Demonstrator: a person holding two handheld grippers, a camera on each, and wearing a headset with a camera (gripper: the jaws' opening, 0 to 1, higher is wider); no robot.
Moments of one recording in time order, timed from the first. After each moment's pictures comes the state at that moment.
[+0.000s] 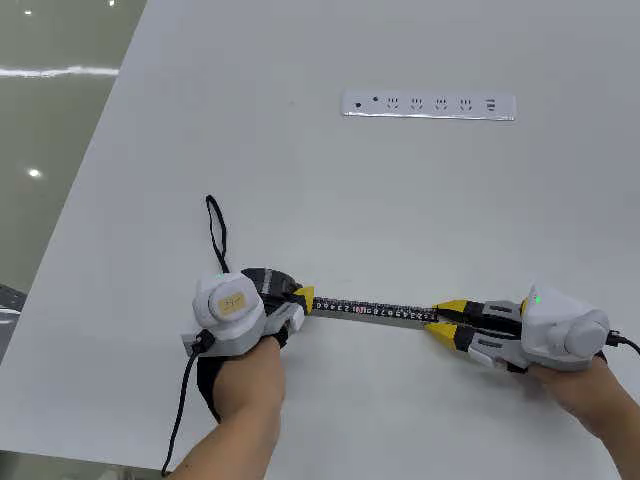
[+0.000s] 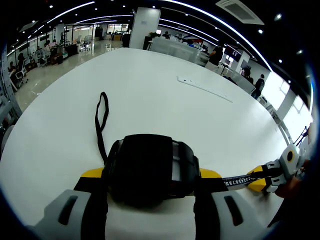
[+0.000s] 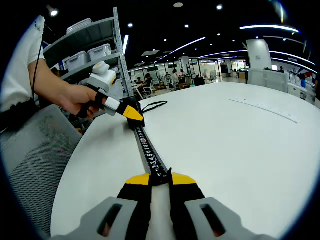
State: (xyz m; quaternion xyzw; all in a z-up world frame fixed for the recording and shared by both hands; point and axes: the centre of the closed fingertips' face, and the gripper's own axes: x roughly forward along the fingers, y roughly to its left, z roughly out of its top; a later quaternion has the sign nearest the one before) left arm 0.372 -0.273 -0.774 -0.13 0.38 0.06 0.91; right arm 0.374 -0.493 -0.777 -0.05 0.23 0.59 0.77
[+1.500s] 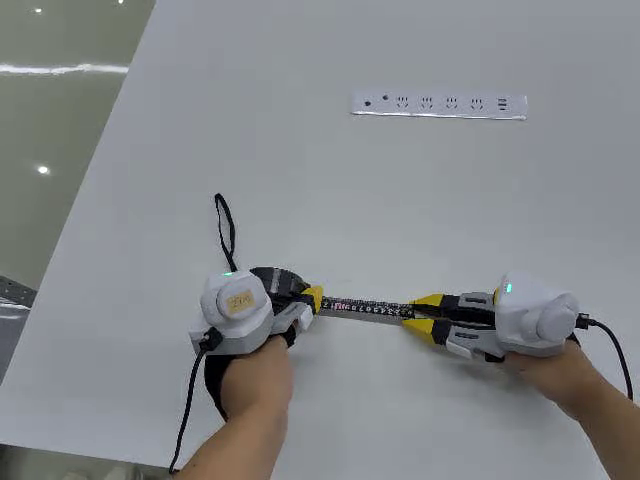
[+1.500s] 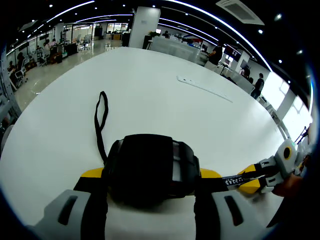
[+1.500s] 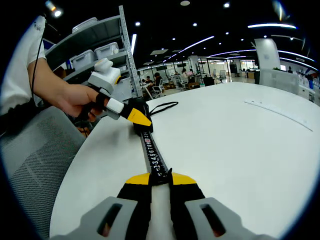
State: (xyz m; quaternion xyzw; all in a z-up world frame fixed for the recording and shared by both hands) left arm 0.372 -0.273 -0.774 -0.13 0.38 0.05 0.91; right arm 0.372 -0.453 -0.775 -0.05 0.23 0.63 0.74
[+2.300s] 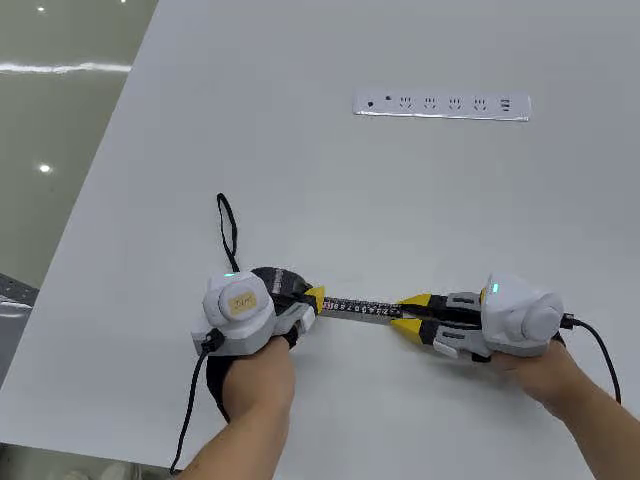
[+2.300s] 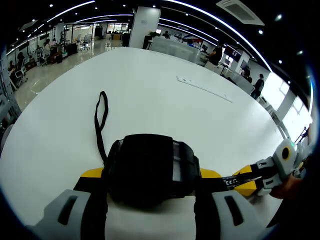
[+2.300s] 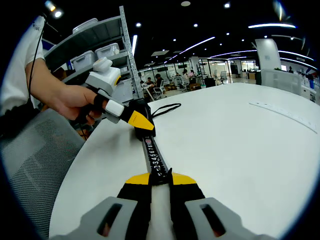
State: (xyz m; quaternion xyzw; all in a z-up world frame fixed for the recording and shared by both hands) left arm 0.373 -0.273 -0.774 -0.13 0.38 0.05 0.91; right arm 0.373 -0.434 -0.773 -0.04 0.22 0.63 0.74
